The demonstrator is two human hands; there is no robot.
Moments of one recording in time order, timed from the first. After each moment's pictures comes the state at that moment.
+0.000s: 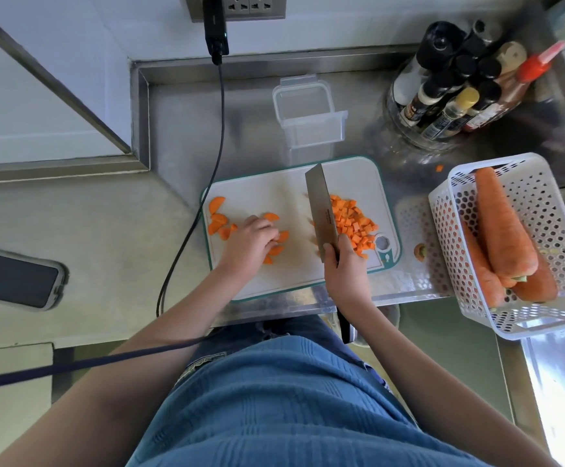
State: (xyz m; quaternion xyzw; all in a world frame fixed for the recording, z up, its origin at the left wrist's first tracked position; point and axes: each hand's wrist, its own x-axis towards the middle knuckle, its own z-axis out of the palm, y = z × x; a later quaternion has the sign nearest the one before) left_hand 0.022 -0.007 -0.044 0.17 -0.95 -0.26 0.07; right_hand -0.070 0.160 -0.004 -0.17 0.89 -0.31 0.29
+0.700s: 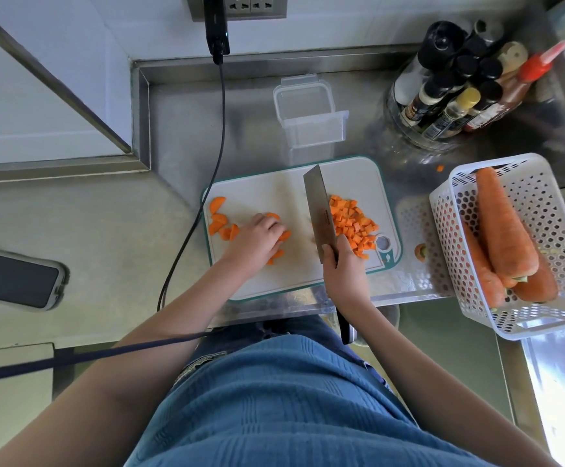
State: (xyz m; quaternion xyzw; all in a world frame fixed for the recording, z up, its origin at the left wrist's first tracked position) left_hand 0.014 -0.009 -0.044 0.11 -0.97 -0.20 -0.01; right_hand -0.068 0.158 -0.006 -0.17 0.89 -0.30 0.29
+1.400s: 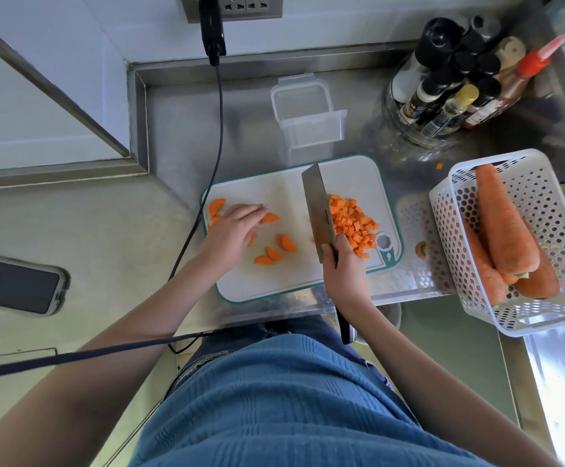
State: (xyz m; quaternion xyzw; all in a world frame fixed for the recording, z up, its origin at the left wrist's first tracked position) left_hand 0.031 -0.043 -0.044 0.16 -0.94 -0.28 0.06; right_hand -0.067 0.159 -0.009 -0.17 0.89 -0.32 0.29
